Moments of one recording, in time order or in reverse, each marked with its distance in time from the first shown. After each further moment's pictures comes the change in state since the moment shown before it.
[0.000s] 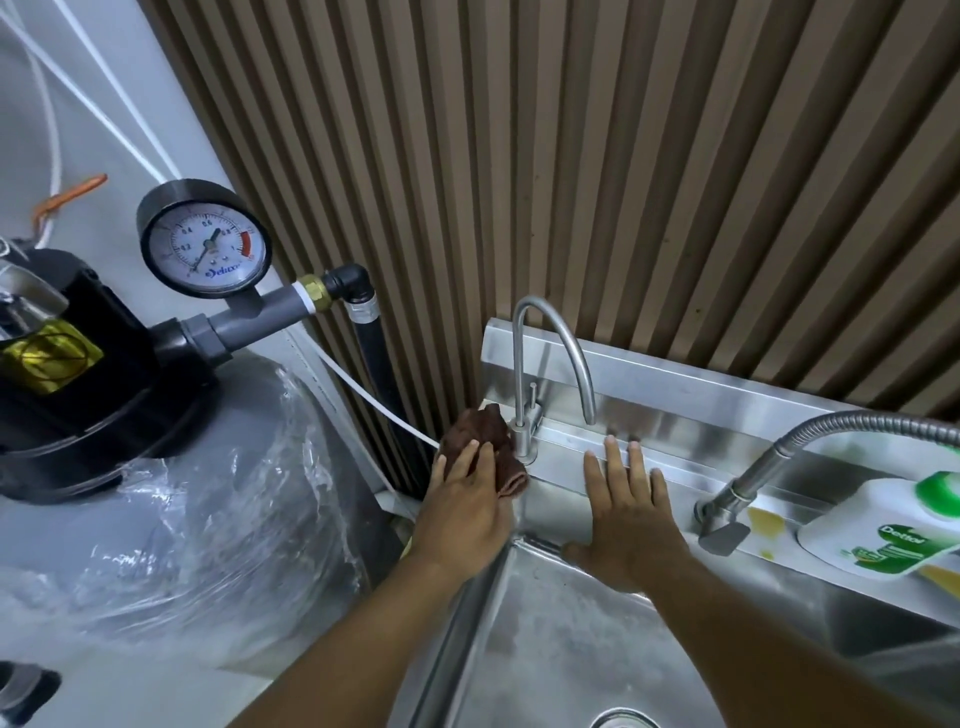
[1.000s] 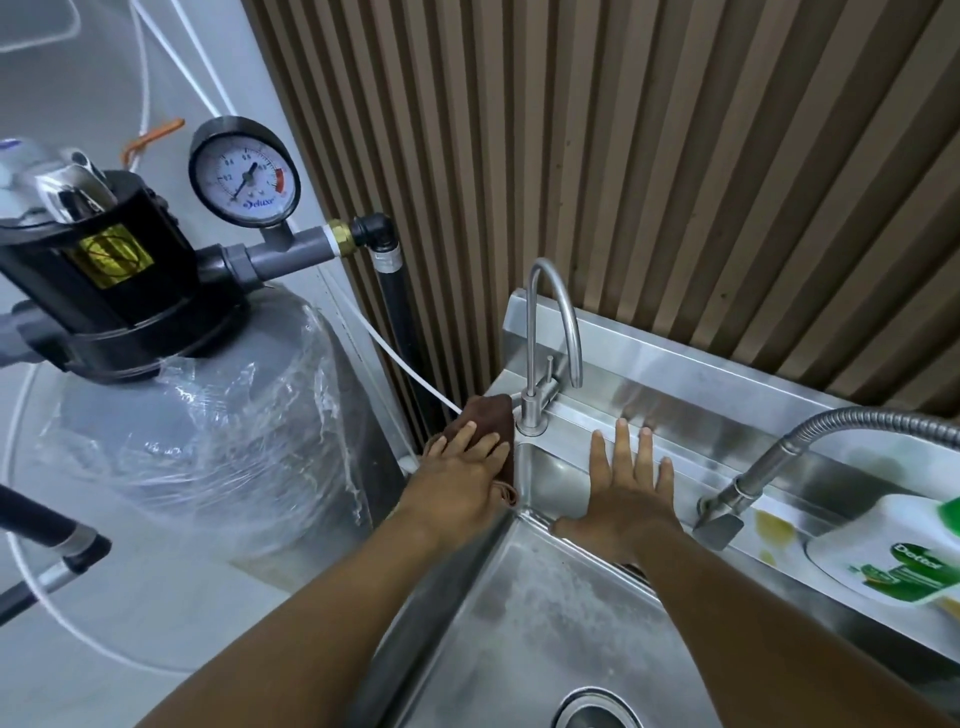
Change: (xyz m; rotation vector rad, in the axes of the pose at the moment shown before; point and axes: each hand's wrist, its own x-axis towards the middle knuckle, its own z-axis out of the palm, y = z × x) left_hand -0.029 0.015 -0.013 0.021 -0.062 -0.055; right_hand -0.001 0.005 -0.023 0.030 -0.204 -0.039
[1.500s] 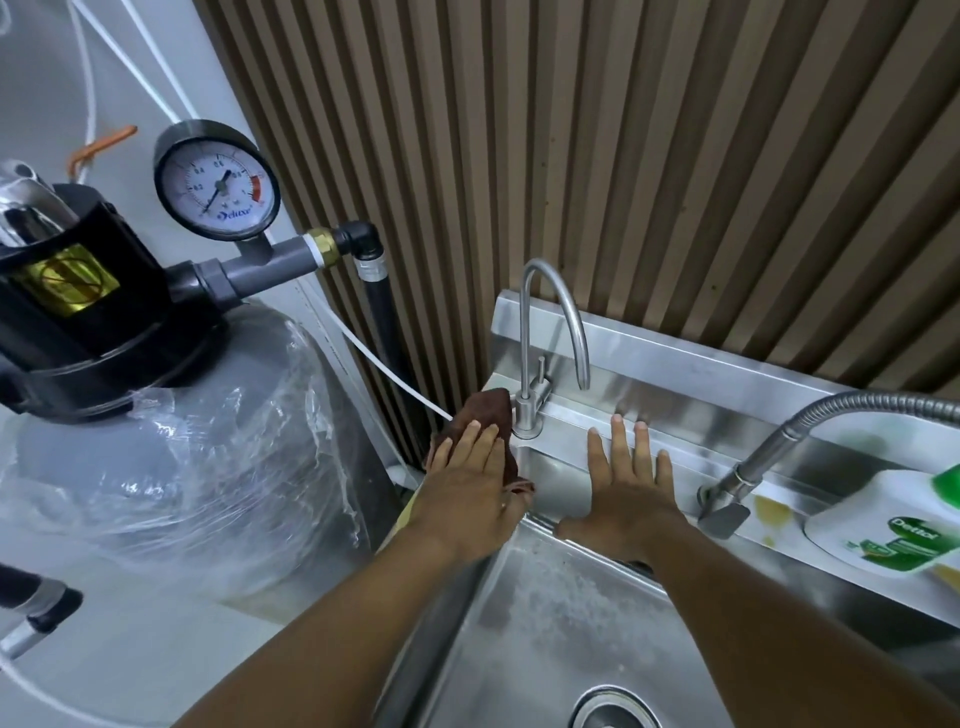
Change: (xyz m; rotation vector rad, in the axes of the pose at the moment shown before) left_hand 0.011 0.003 0.009 0.044 -0.019 0.023; right_hand 0.002 -0.003 0.002 0.002 0.020 0.031
